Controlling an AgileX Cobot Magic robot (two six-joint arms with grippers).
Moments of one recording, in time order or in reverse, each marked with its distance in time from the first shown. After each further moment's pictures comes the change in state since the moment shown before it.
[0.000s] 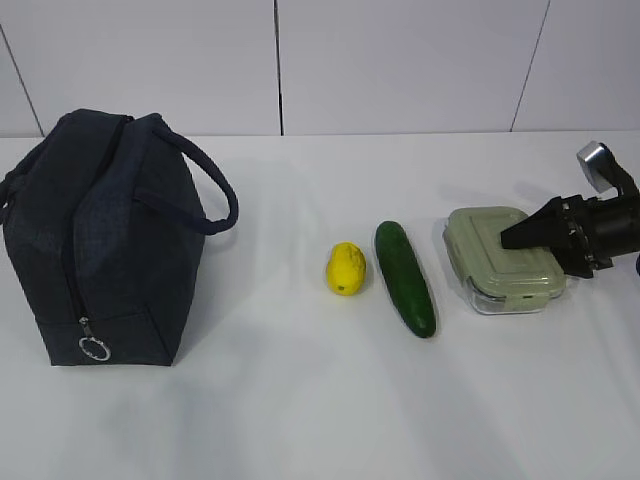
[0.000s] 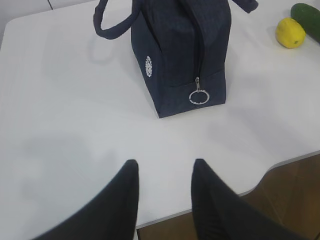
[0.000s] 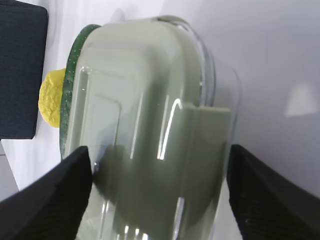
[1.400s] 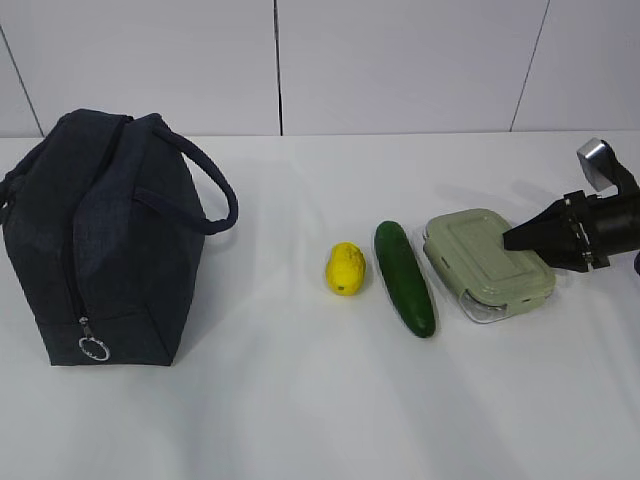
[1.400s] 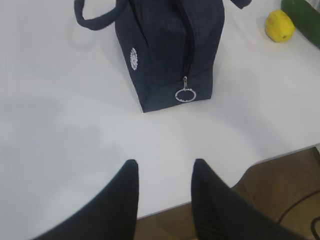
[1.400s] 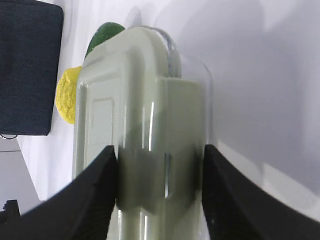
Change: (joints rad) left arm 0.000 0.174 -0.038 -0.039 -0.045 0.000; right arm 0.000 0.000 -0.002 -0.002 0.034 0.007
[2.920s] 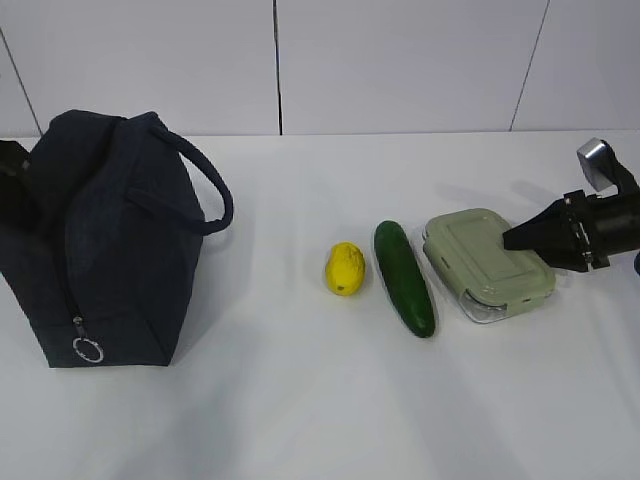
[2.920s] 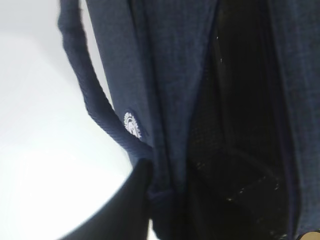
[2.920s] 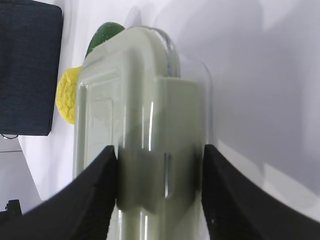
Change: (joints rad) left arm 0.000 1.449 -0.642 -0.120 -0.129 0.079; right arm 0.000 0.000 0.000 0.000 0.004 0.008
